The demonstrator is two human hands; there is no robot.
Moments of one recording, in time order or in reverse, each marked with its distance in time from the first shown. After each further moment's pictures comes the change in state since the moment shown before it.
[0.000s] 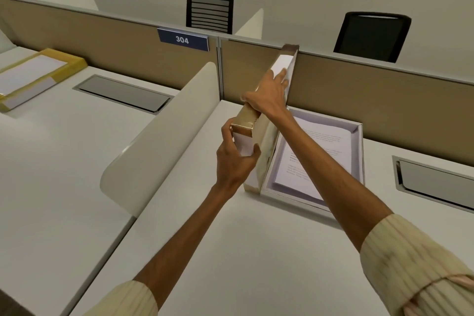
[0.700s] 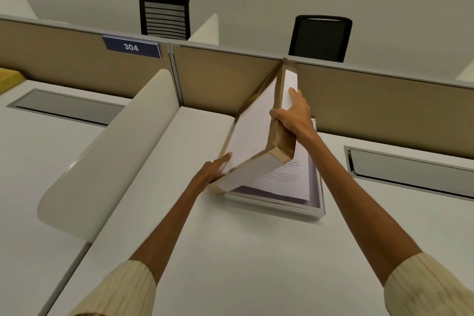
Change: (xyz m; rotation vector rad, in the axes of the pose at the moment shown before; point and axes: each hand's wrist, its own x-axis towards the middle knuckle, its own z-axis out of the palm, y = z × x) left_hand 0.010 -0.038 0.058 -0.011 -0.815 -0.891; right_hand -0.021 0.148 -0.084 0.249 0.133 0.148
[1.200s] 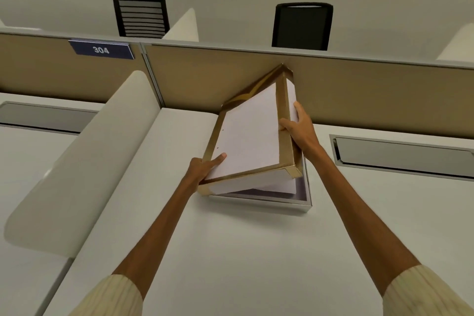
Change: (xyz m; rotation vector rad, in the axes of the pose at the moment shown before) left_hand 0.021 0.007 0.022 0.008 0.162 0.036; right_hand -0.001 0.091 -0.029 0.209 -0.037 0.087
